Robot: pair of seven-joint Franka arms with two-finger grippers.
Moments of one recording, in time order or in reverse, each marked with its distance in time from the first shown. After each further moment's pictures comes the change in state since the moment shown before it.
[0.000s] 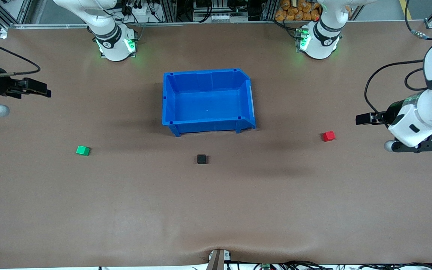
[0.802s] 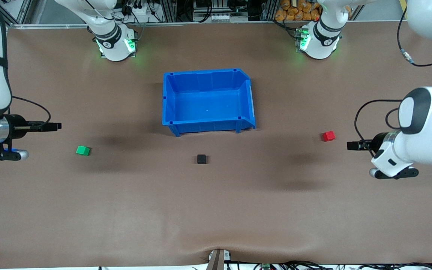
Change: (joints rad) left arm 0.031 0.207 0.008 -0.008 0.045 0.169 0.000; right arm -0.115 0.289 -0.012 -0.006 0.011 0.133 -0.008
